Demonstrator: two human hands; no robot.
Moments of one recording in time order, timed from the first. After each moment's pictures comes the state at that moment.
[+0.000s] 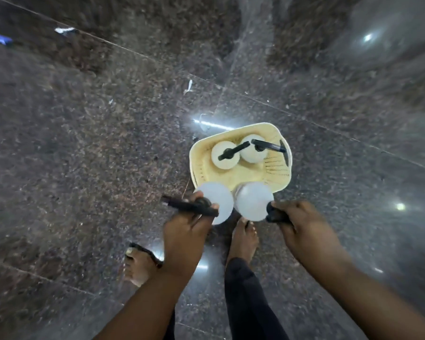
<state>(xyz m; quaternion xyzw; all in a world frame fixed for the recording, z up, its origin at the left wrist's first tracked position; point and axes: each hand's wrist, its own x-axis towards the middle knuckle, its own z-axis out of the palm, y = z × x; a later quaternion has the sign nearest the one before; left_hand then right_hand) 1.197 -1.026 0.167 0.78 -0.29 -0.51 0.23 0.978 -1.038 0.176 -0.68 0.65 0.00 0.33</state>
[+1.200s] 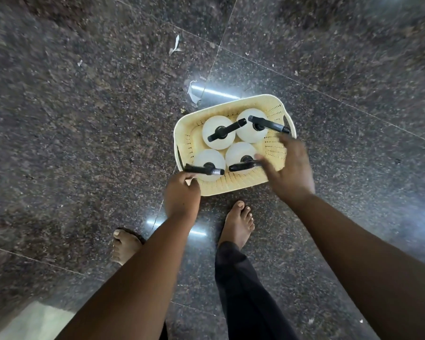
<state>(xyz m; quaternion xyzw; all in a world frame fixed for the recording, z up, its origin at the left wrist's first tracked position) 1.172 -1.057 0.022 0.86 -0.28 -0.42 0.10 0.963 -1.114 0.055 -0.60 0.71 -0.07 0.35</state>
